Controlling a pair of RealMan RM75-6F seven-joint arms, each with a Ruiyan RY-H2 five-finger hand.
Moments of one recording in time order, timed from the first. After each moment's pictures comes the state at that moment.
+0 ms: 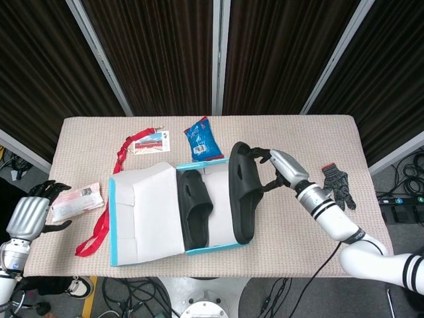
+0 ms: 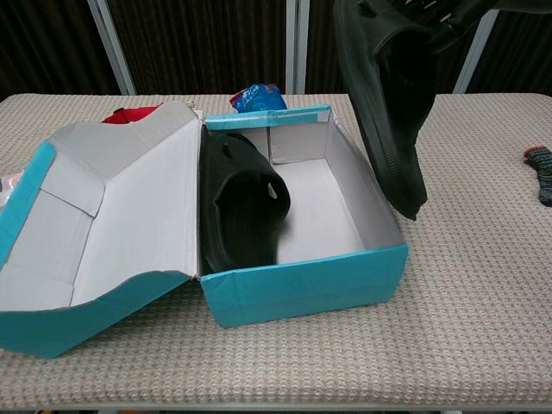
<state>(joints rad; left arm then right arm) -0.23 -1.17 -0.04 -1.45 1.48 1.33 -0.15 0.82 -1.07 0.31 -1.79 -1.01 0.69 0.39</state>
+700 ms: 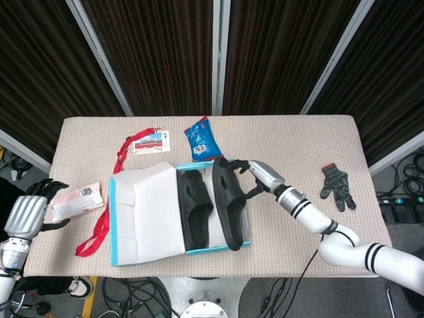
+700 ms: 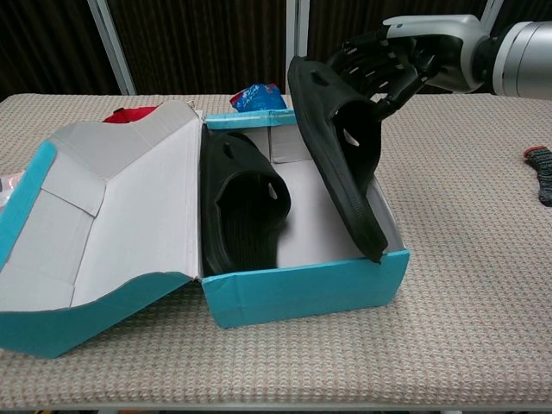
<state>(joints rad) -0.23 -1.17 -0.05 -1.43 1.48 1.34 -0.15 0.84 -1.35 0.27 -1.45 -1.37 0.64 0.67</state>
